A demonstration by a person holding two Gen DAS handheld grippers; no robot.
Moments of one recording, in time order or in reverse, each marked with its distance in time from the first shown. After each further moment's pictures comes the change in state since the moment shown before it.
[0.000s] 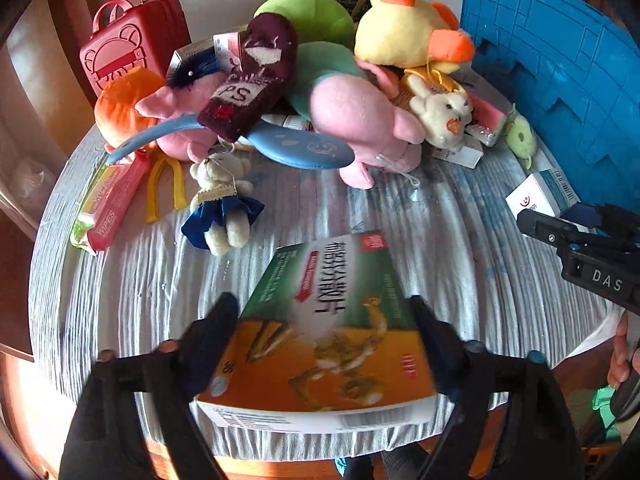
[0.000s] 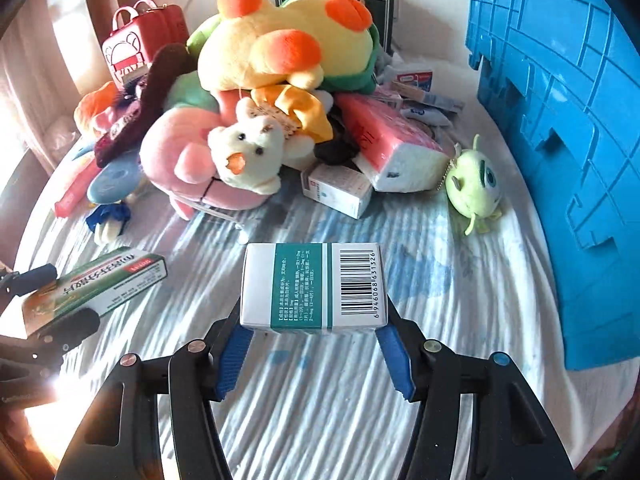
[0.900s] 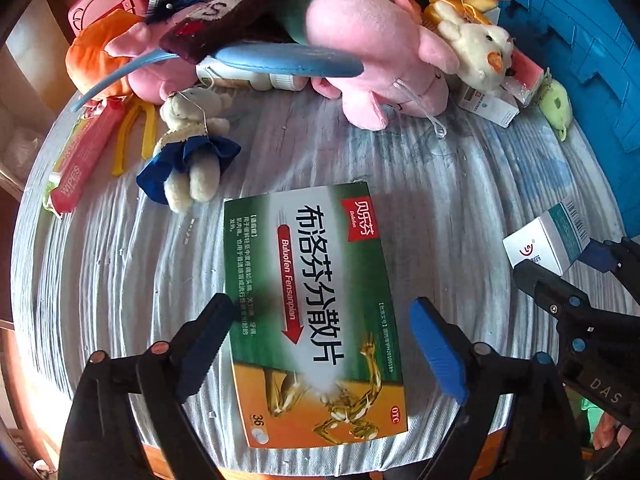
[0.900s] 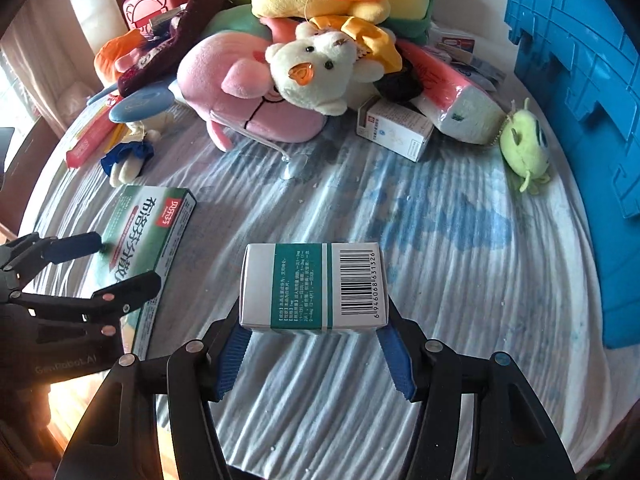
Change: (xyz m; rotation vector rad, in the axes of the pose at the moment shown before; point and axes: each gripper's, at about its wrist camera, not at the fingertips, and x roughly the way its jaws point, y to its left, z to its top) left arm 0.080 -0.018 -0.015 -0.080 0.165 0.079; right arm 0.030 0.032 -0.030 -0.061 0.119 0.055
